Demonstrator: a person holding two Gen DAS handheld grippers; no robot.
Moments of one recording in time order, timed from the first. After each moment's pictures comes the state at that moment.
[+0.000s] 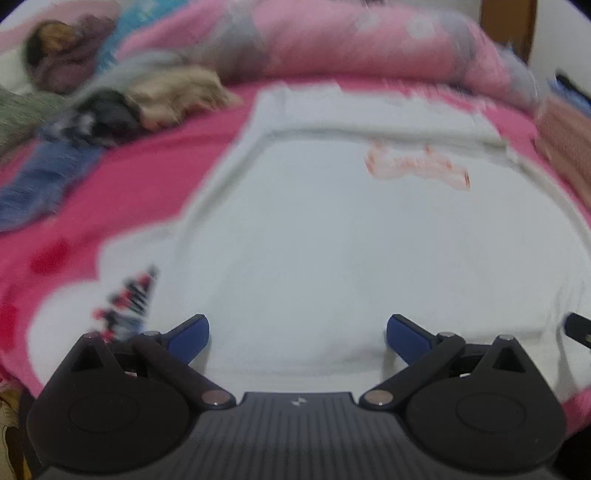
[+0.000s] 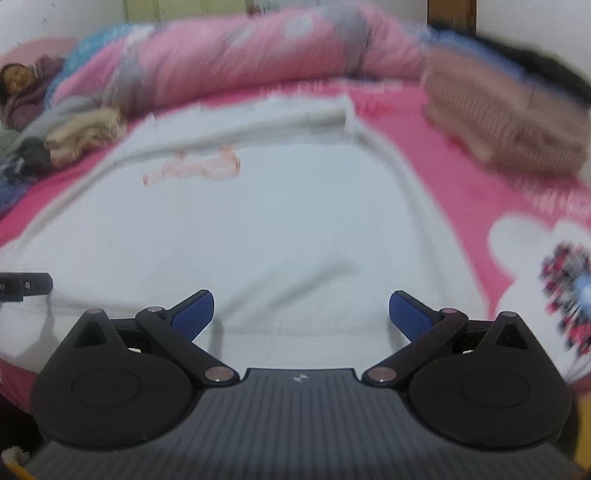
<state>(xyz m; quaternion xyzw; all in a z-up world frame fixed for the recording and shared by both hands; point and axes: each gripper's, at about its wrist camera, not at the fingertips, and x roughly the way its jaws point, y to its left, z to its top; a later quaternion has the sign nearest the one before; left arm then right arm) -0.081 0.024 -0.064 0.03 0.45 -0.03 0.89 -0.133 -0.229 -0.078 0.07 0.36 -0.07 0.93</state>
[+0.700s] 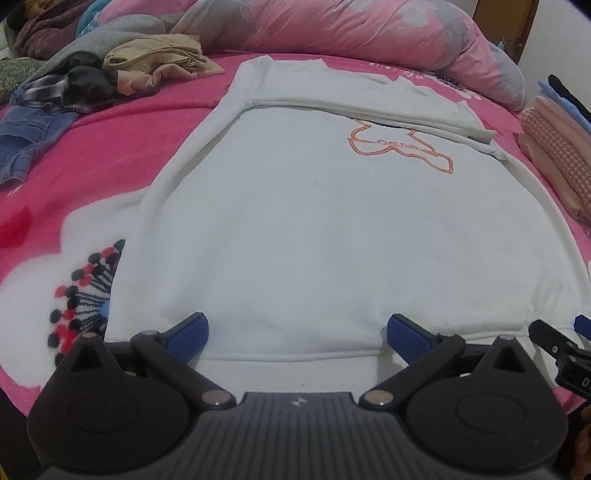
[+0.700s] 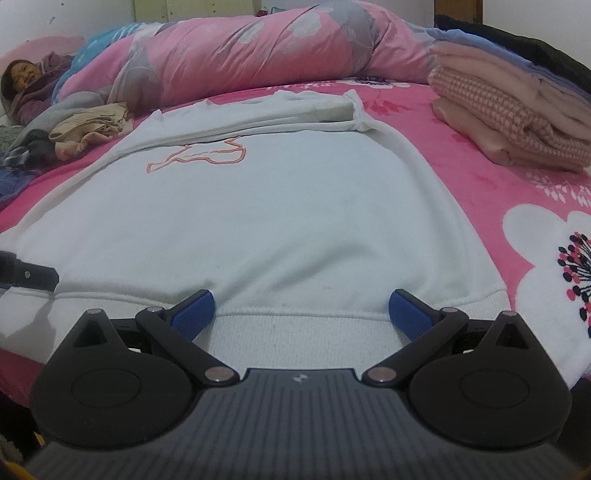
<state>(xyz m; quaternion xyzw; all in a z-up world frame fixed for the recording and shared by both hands) -0.076 0.035 -0.068 -0.02 0.47 -0.06 0.88 -0.139 -0.227 -0.090 0.06 0.33 -0.06 0.94</state>
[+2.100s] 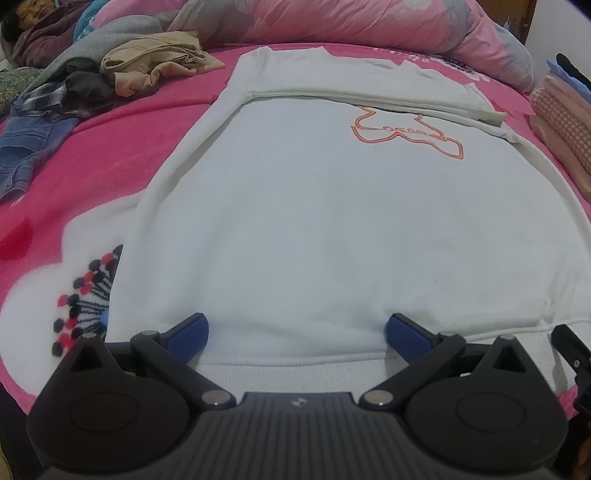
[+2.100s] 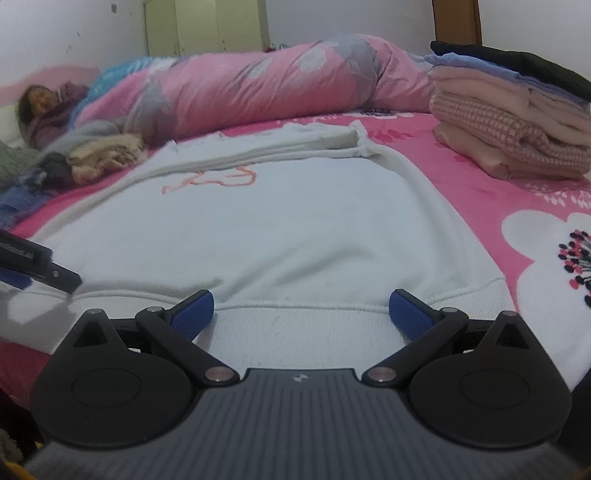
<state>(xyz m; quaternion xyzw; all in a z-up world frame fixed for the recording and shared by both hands) -0.070 0.024 -0.073 0.01 0.48 -0.05 0.88 -0.165 -0.226 -0.102 0.07 0.26 -0.04 0.96</state>
